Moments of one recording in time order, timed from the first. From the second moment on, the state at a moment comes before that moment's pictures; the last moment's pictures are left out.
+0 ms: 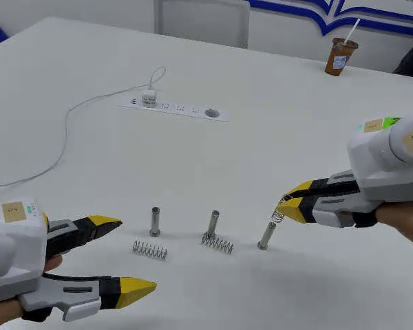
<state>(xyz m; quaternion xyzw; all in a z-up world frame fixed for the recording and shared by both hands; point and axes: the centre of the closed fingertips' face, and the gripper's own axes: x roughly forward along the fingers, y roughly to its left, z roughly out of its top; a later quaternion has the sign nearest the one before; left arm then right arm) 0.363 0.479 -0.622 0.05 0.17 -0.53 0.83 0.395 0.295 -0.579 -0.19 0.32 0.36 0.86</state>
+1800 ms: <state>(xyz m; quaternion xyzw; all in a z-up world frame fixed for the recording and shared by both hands) 0.362 0.478 -0.625 0.05 0.18 -0.53 0.83 0.401 0.286 -0.647 -0.19 0.38 0.35 0.84</state>
